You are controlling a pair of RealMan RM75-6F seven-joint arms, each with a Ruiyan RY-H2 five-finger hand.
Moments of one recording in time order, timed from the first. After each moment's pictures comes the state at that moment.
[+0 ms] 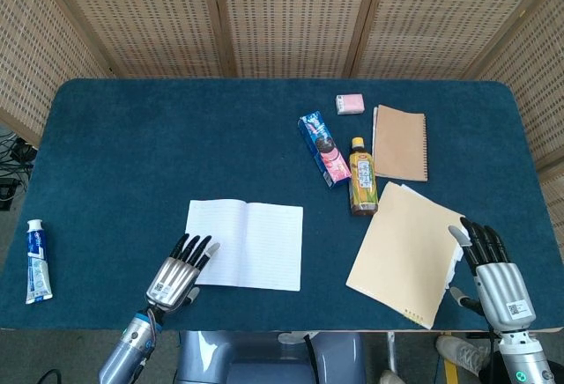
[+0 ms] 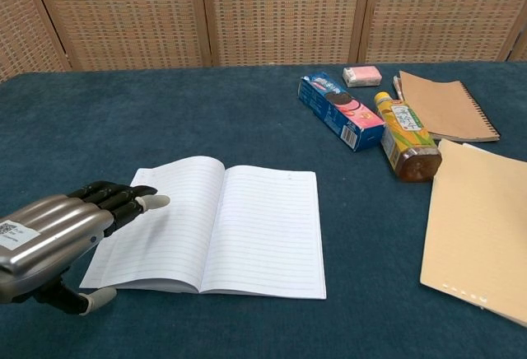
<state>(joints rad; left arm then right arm) -0.30 -1.66 0.02 -1.61 1.44 1.15 0.72 0.06 -1.14 0.01 -1.71 -1.65 1.54 0.00</state>
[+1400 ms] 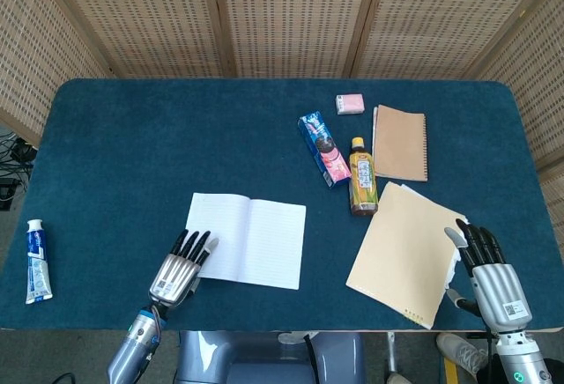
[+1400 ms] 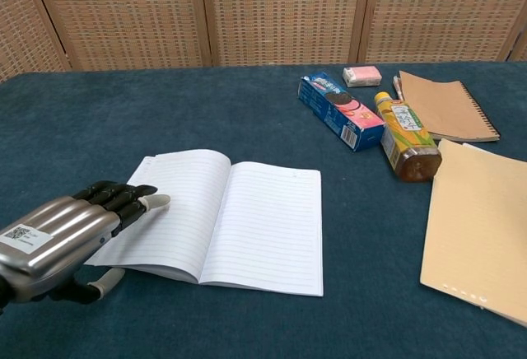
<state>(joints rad) -0.32 -1.75 0.03 -1.47 1.44 1.21 0.70 0.07 -1.14 0.00 -1.71 -1.65 1.53 0.01</state>
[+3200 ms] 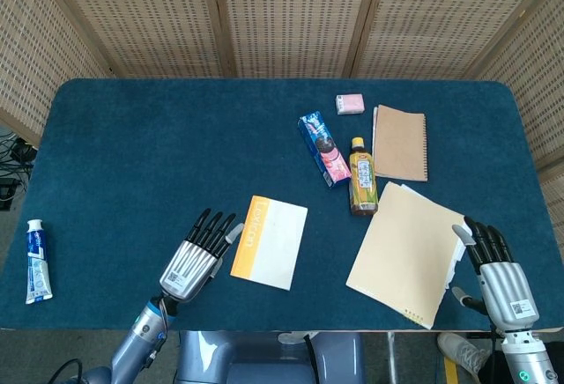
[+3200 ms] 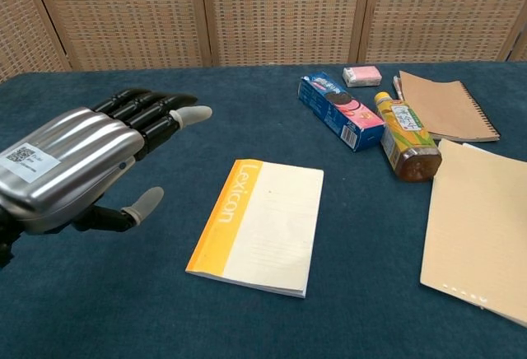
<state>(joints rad) -0.39 -1.71 -0.01 -1.55 1.68 1.33 0.70 0.06 -1.13 0.01 -1.72 -1.63 1.53 0.02</state>
